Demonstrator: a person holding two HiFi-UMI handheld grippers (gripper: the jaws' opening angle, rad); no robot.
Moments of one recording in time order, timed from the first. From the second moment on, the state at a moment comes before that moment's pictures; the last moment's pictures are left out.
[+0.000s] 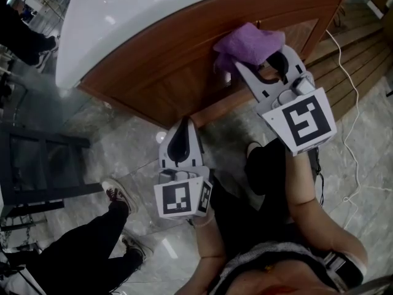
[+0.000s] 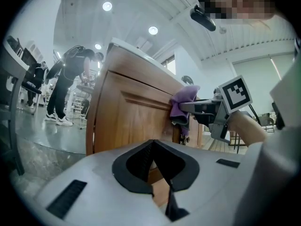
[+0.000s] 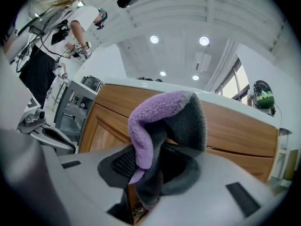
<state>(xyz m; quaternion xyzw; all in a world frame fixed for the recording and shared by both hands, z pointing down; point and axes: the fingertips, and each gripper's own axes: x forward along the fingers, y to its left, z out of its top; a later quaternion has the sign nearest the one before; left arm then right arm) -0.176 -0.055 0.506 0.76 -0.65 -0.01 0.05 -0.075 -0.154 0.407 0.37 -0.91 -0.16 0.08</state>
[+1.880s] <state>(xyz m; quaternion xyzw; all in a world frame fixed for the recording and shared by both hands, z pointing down) -0.235 -0.016 0.513 0.69 -0.72 0.00 0.05 -0.212 -0.057 0.472 0.12 -0.98 -0.14 0.09</state>
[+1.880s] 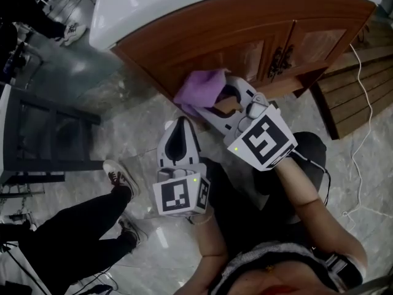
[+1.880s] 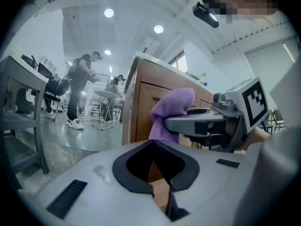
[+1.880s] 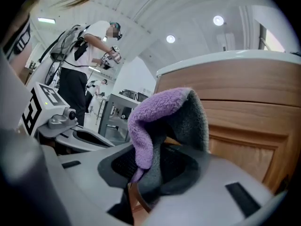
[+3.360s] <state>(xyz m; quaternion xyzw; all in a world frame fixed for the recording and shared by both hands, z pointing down) -0.251 -0.003 0.519 0.67 -0.74 0.00 0.06 -0.252 -0.057 0.496 0.15 -0.96 -0.19 0.11</state>
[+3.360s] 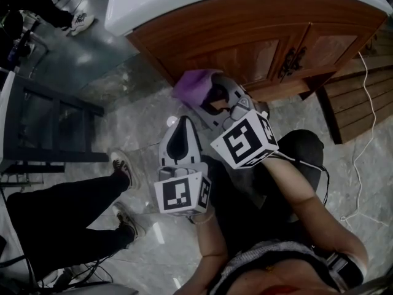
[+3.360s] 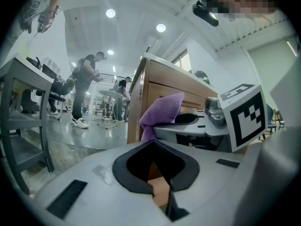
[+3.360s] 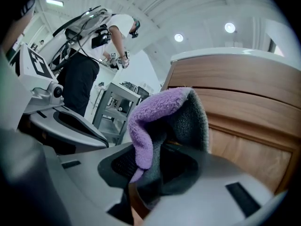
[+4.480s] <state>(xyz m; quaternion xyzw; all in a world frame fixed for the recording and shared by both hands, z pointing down) -0.216 -0.040 0.528 0.71 -0.70 0.00 0.07 -0.196 -0.099 0.507 0.21 -0.95 -0.18 0.14</state>
